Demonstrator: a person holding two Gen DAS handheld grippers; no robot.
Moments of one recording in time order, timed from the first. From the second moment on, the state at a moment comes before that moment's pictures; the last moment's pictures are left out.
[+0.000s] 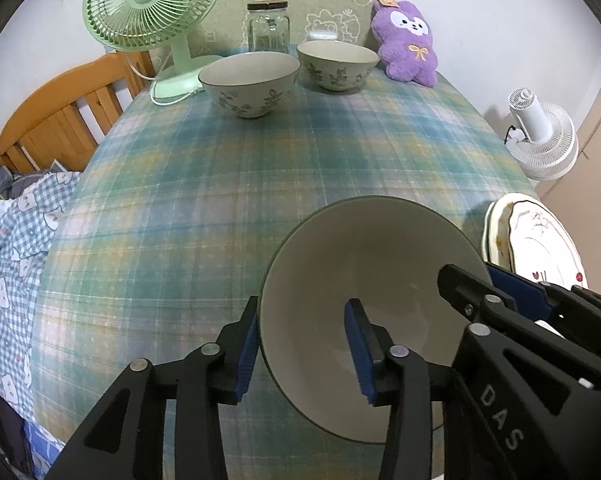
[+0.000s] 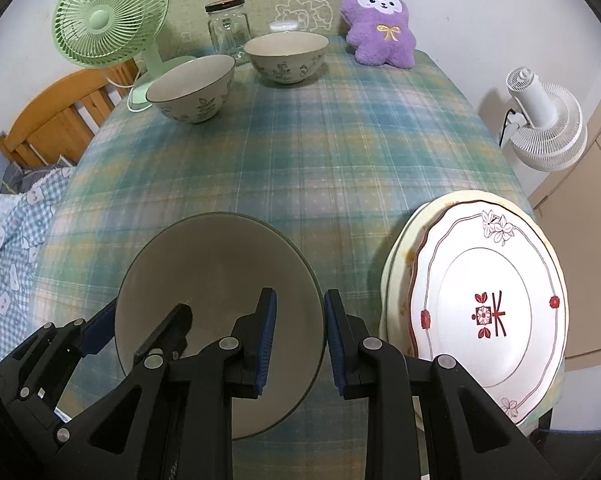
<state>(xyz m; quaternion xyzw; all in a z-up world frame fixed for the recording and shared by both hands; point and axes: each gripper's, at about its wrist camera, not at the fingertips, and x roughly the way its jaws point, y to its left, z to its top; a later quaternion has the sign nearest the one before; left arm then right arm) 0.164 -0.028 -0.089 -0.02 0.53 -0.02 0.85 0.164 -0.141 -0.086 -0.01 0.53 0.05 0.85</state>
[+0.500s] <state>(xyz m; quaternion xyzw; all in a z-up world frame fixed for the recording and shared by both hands) 0.159 -0.024 -0.040 -0.03 0.49 0.01 0.87 0.164 -0.139 -0.035 -0.04 0.49 0.09 0.87</state>
